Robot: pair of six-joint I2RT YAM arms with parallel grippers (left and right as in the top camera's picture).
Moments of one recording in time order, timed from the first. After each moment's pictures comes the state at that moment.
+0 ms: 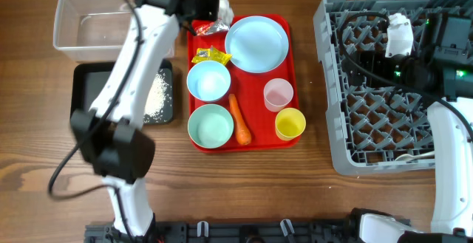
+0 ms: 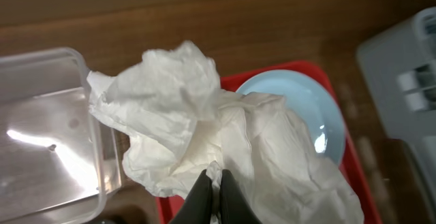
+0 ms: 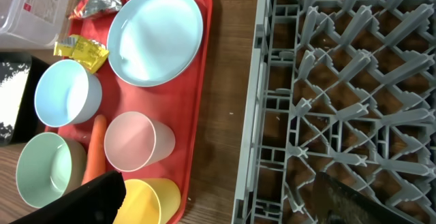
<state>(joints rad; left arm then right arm) -0.31 2.02 2.10 -0.97 0.03 -0.12 -0.16 1.38 1.36 -0.98 -0.39 -0.16</state>
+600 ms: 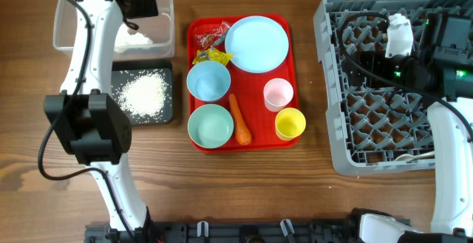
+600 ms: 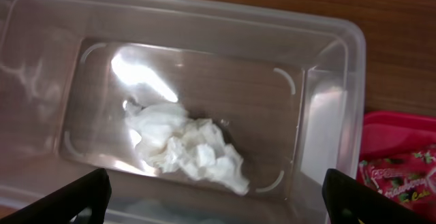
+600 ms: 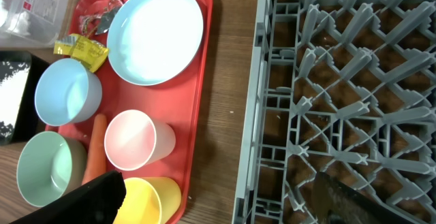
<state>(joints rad) -0.01 2.16 2.10 -0.96 -0.16 -0.13 -0.16 1.38 1.36 -0.99 -0.39 -0.16</state>
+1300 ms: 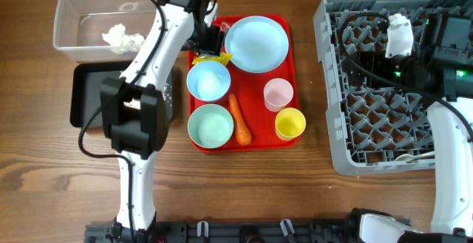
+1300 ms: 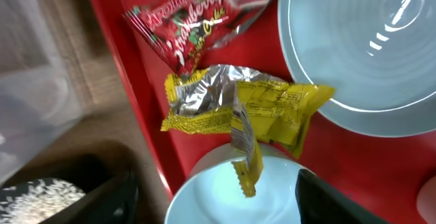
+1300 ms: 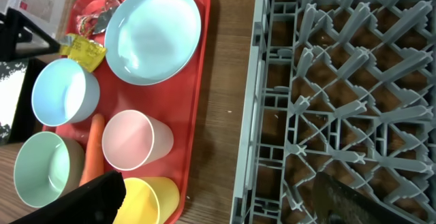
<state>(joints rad) -0.31 2.28 2.09 -1.20 0.02 -0.08 -0.16 1.38 1.36 -0.99 -0.38 -0.16</state>
